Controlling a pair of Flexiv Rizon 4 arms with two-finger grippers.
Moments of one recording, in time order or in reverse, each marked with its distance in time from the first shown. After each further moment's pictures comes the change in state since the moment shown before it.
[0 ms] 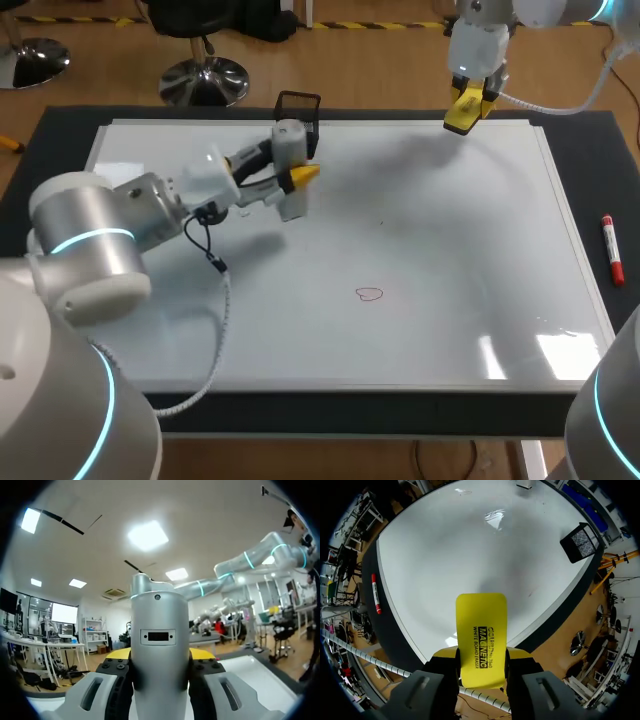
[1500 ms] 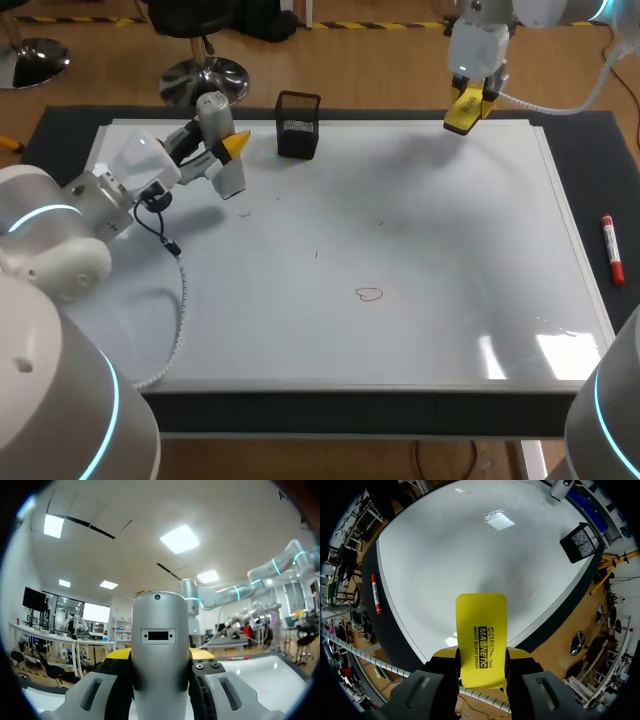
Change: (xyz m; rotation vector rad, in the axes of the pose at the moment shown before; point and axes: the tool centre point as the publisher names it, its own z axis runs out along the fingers) left arm -0.109 -0.005 -0.073 0.017 -0.254 -0.010; right arm 0.000 0.000 0.000 0.000 0.000 0.000
